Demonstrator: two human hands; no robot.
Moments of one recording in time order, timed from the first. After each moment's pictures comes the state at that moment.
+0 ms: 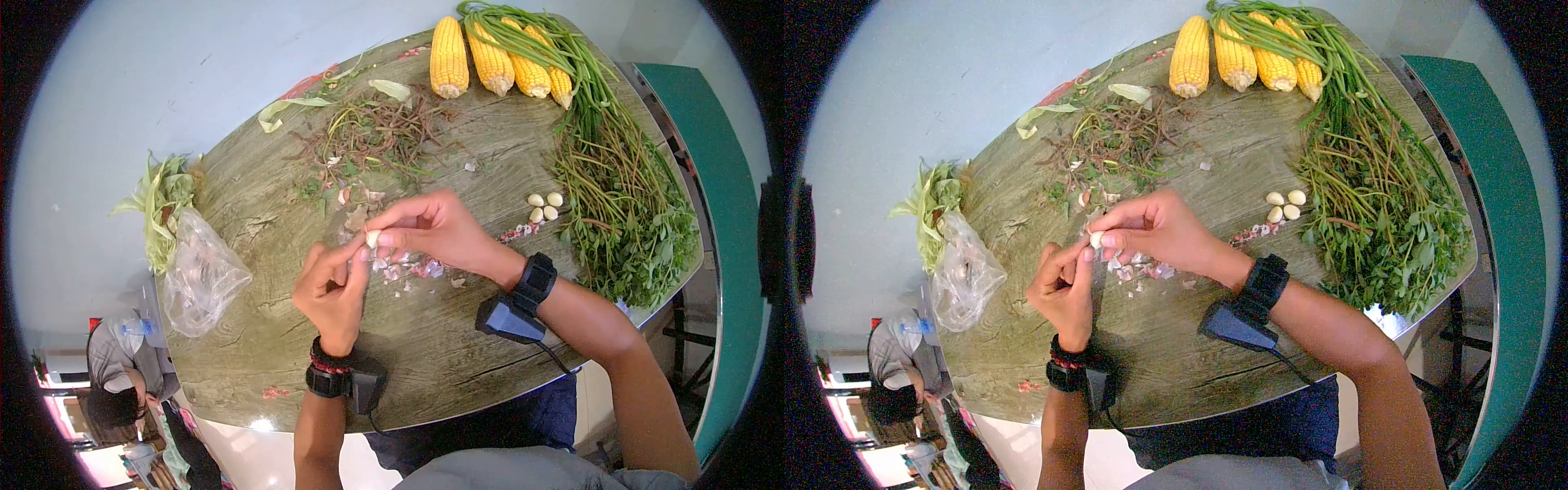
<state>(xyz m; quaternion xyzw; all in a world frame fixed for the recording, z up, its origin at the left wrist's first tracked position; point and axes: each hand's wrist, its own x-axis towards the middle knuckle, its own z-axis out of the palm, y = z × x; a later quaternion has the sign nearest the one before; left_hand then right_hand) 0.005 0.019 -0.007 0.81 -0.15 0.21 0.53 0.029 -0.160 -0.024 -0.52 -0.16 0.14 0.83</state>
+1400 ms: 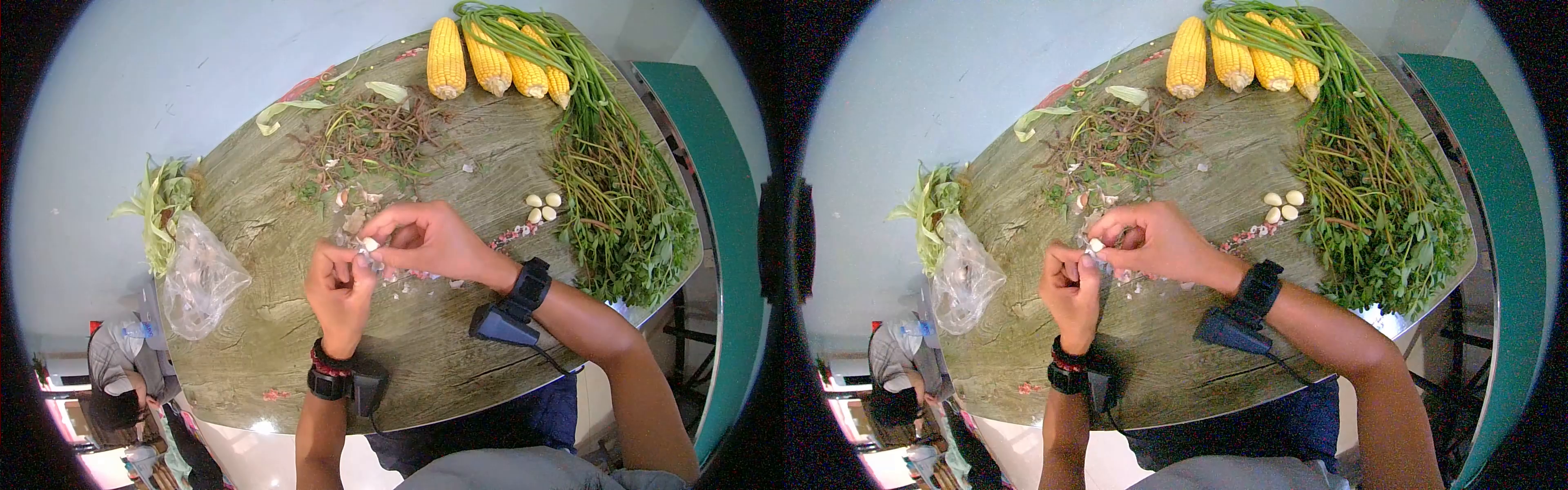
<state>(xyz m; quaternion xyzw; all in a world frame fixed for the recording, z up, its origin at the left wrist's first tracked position) 0.003 0.019 -0.015 0.79 -0.12 0.11 0.58 0.020 -0.158 -0.013 -0.62 -0.14 0.15 0.76</state>
